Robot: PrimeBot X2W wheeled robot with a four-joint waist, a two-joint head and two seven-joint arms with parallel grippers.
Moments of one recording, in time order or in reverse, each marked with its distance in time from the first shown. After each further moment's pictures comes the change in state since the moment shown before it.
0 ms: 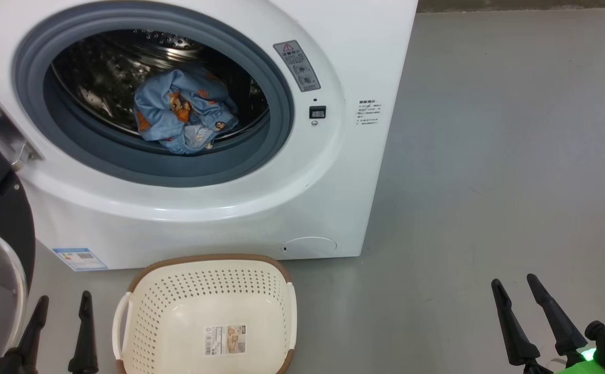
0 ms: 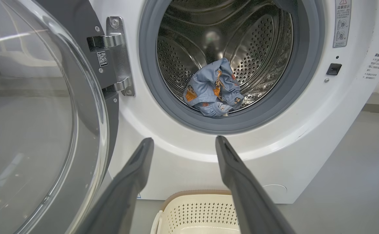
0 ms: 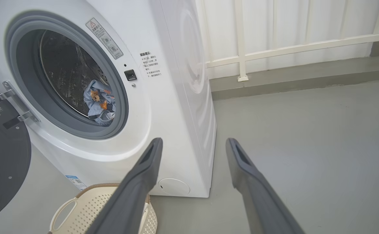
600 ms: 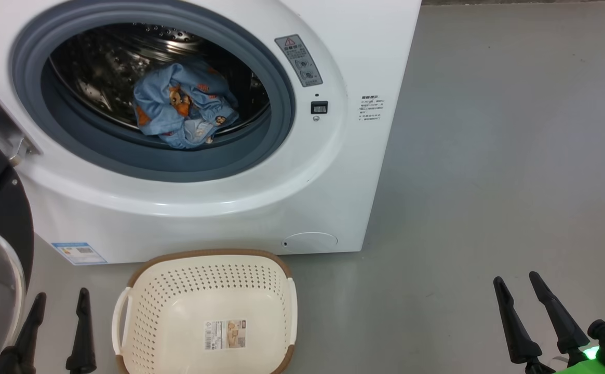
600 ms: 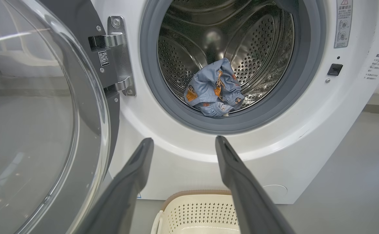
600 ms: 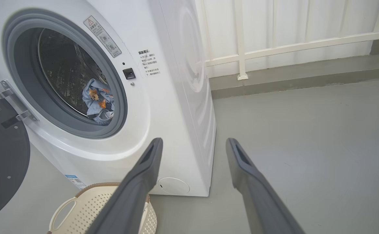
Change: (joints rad) left arm 0.014 0.004 0.003 -0.029 -0.010 0.000 0.000; right arm 0.011 0.001 -0.008 -0.016 0.001 0.000 0.000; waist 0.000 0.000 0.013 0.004
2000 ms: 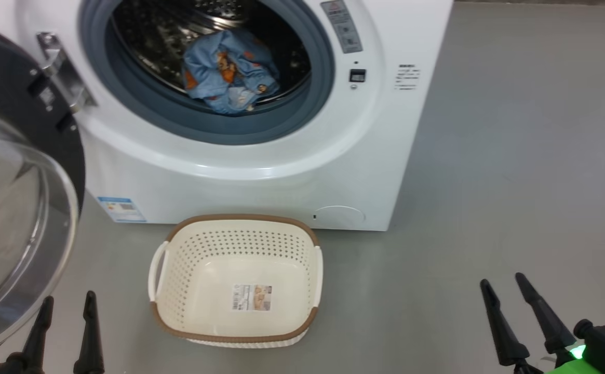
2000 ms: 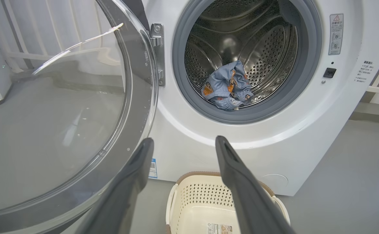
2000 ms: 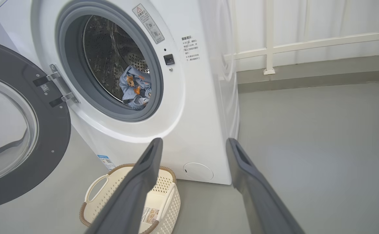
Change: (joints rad) left arm 0.026 -0.024 -0.004 -0.038 -0.014 0.000 0.000; right arm -0.010 -0.005 0.034 0.007 -0.001 0.000 0.000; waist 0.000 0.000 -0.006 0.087
